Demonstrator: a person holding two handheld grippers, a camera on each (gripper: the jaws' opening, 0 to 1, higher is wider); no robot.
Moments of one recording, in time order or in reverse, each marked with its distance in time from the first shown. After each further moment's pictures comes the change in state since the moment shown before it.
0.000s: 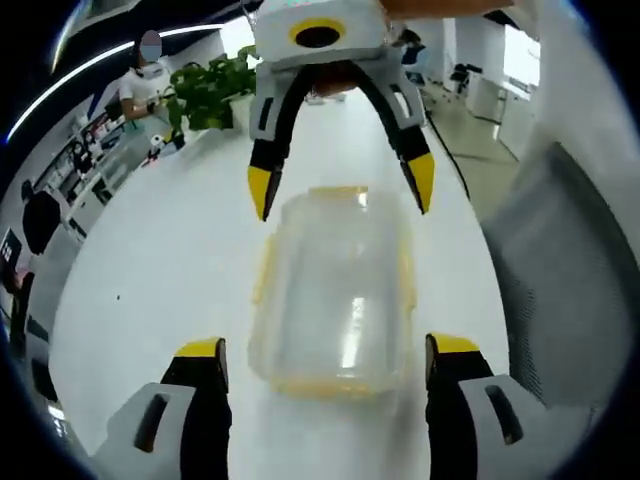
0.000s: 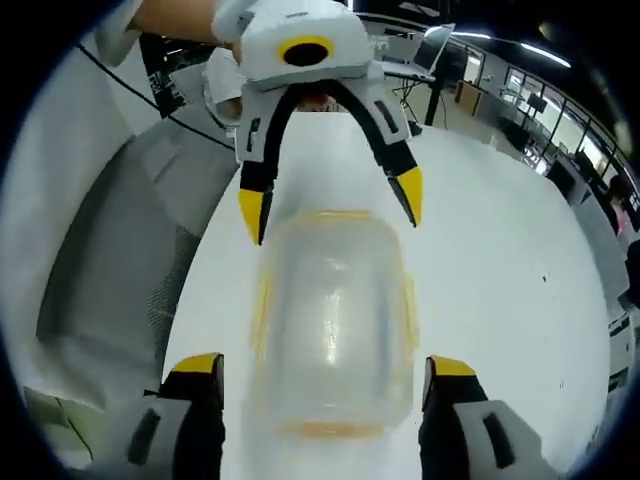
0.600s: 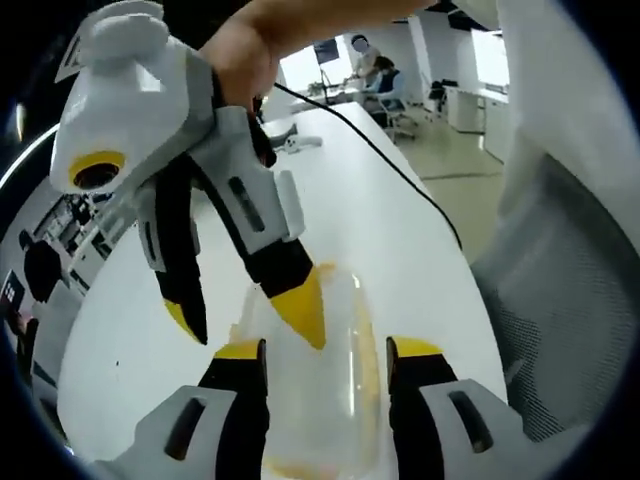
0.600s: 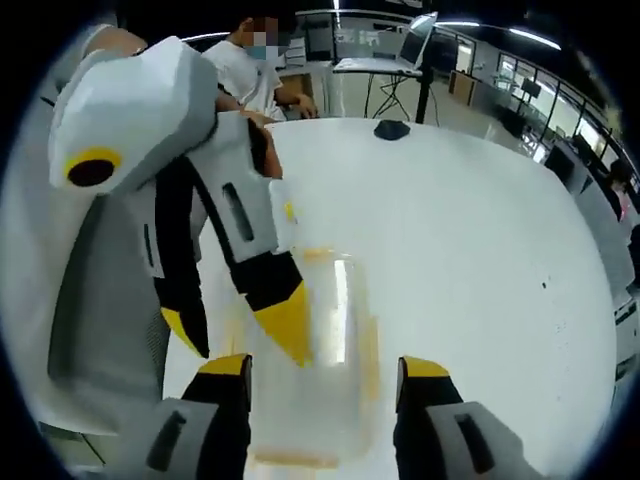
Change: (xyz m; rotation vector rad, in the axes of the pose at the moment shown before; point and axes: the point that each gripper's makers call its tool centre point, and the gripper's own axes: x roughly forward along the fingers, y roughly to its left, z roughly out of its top) left arm 0.006 -0.031 0.059 0.121 -0.165 0.017; right arm -0.012 -0.033 0.045 0.049 -0.033 0.010
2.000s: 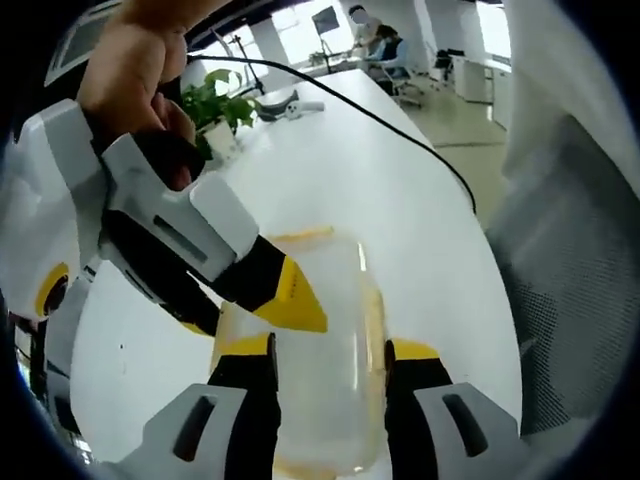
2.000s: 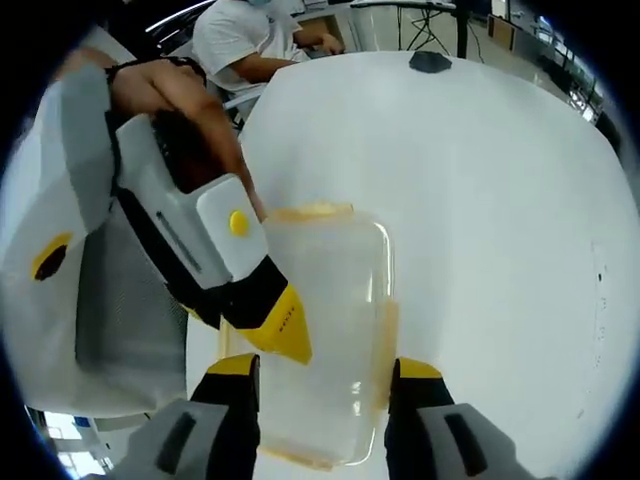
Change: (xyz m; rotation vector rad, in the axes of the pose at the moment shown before) left arm 0.021 -0.004 -0.018 0.043 0.097 0.041; right arm 0.031 -0.001 -0.016 0.040 0.302 0.245
